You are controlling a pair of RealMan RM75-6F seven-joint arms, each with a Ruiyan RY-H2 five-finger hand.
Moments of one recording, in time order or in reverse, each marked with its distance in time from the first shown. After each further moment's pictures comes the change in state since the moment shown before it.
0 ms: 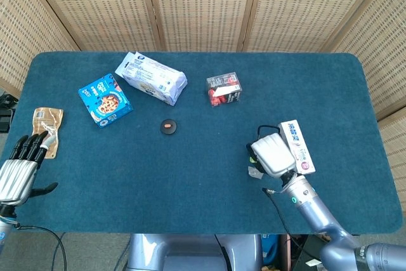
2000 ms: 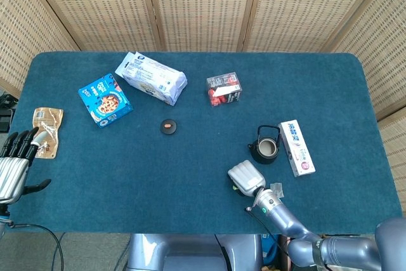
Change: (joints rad) left arm 0.007 0.009 -0.018 0.019 -0.009 0.023 -0.008; right arm 0.047 -0.373 -0.103 0.340 0.116 -0.200 -0.068
